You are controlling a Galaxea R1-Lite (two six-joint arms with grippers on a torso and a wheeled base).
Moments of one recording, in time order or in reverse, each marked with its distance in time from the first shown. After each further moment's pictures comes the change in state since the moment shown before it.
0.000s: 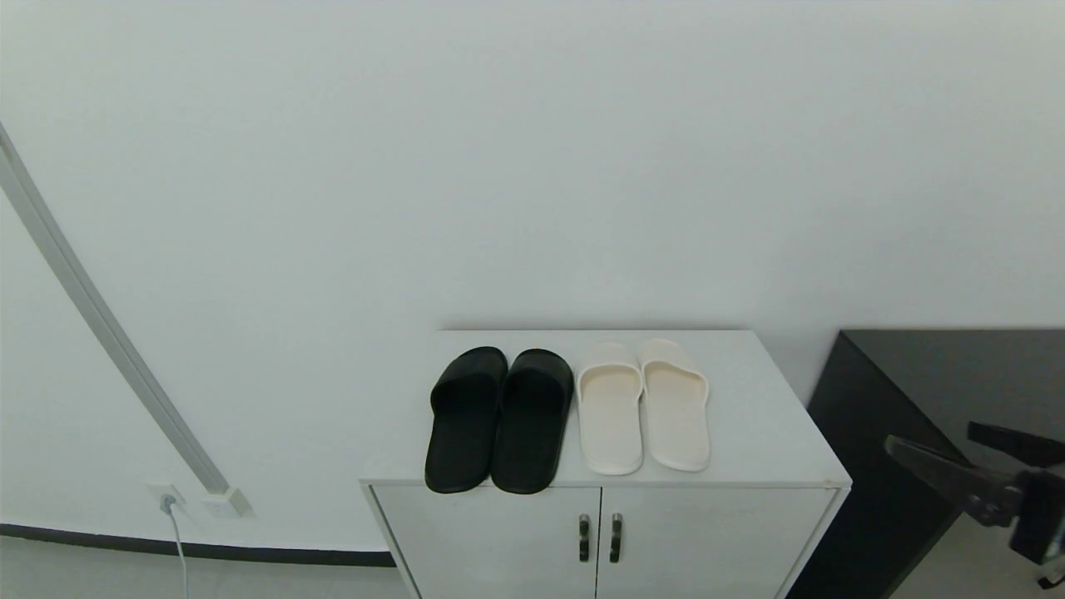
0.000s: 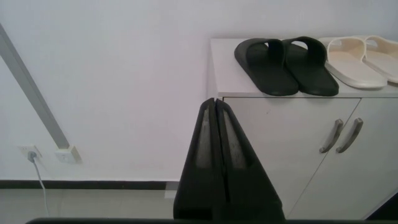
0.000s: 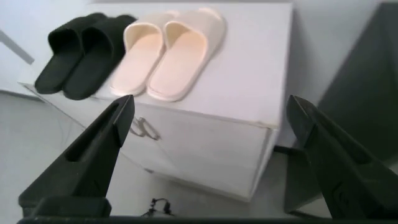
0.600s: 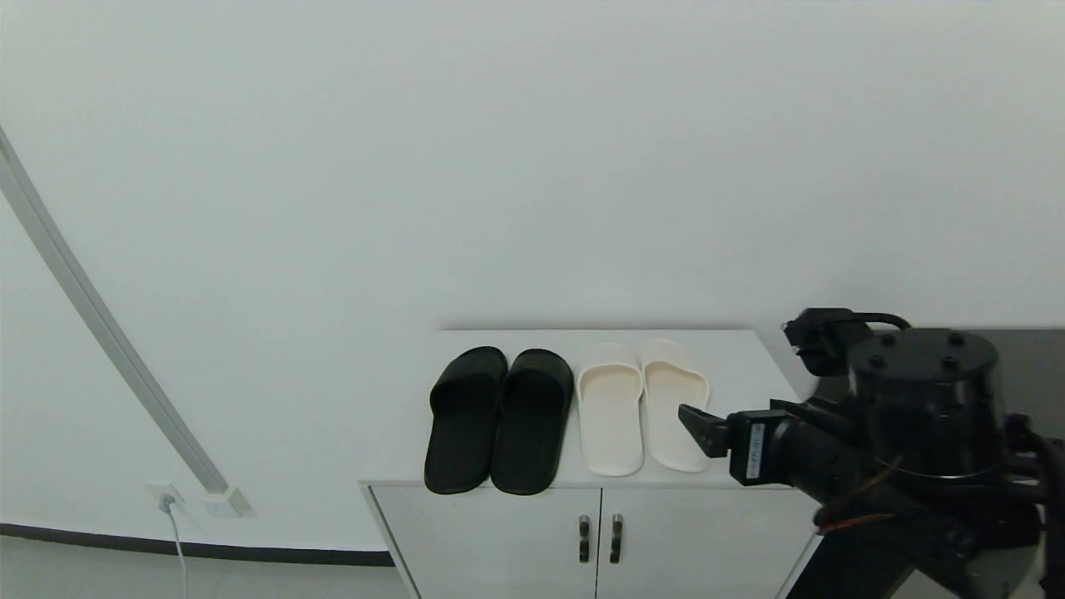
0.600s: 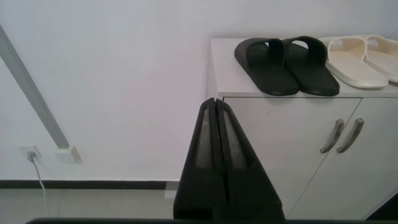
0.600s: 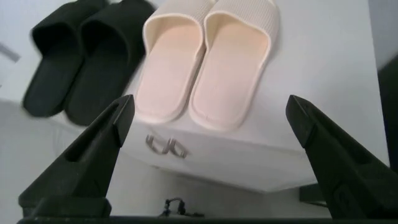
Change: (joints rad) left arm 0.000 0.000 0.000 0.000 0.000 0.000; right arm 0.307 0.516 -0.303 -0.106 -0.306 0.189
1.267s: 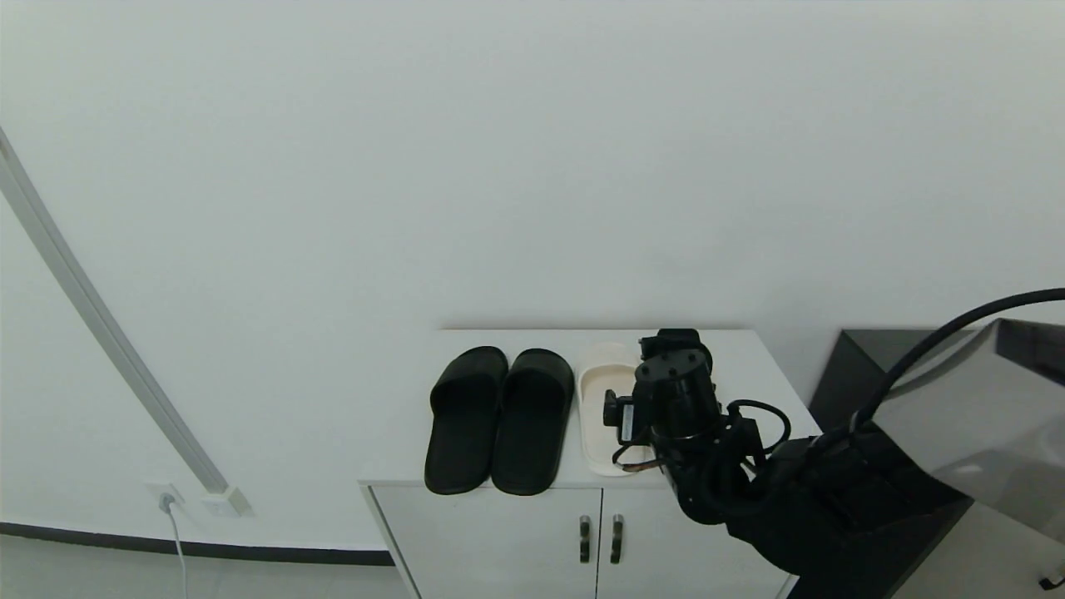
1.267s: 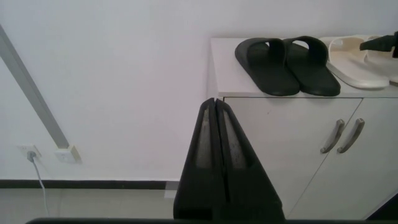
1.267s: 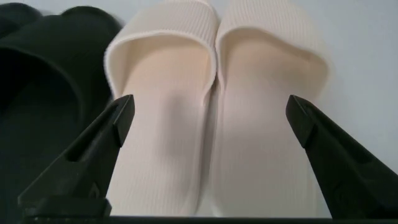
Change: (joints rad) left arm 0.000 0.000 0.000 0.000 0.000 0.000; right arm -0.035 0.534 -0.343 -0.183 -0.177 -0.023
